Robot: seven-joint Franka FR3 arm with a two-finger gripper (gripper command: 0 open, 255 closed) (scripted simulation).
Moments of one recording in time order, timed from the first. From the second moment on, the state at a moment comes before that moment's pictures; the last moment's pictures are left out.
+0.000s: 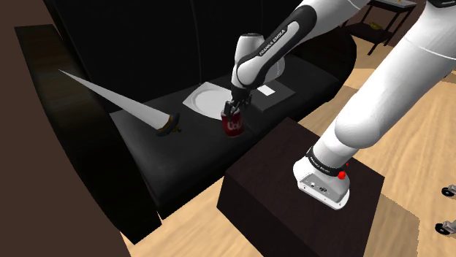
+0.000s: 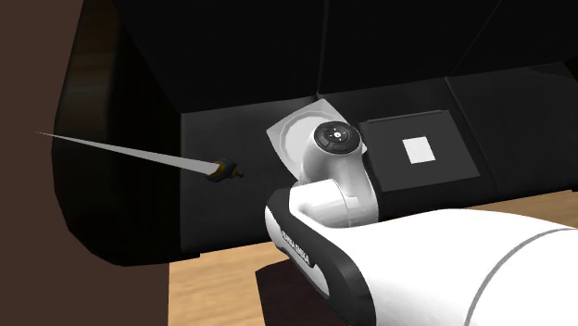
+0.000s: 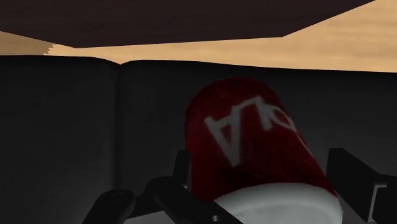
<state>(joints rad) 0.01 -0.04 0.11 -2.71 0.15 2.59 0.03</state>
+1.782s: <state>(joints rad) -0.08 0.10 0.03 -2.19 0.07 2.21 -0.06</state>
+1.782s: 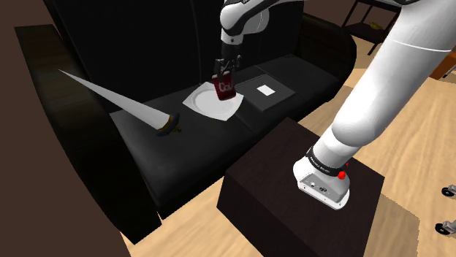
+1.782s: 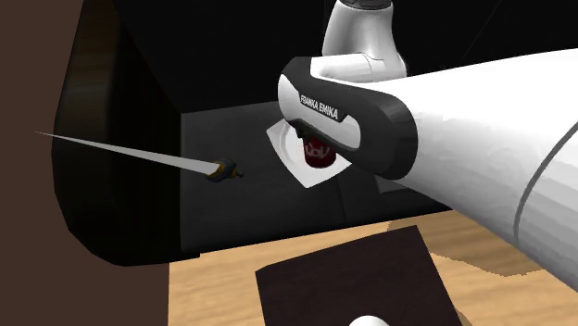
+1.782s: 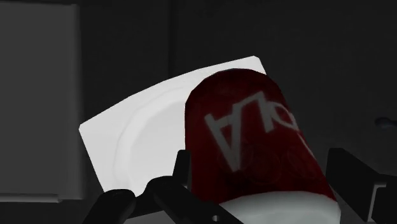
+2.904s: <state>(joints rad) -0.10 0.35 0.01 -2.00 0.07 2.26 -0.10</state>
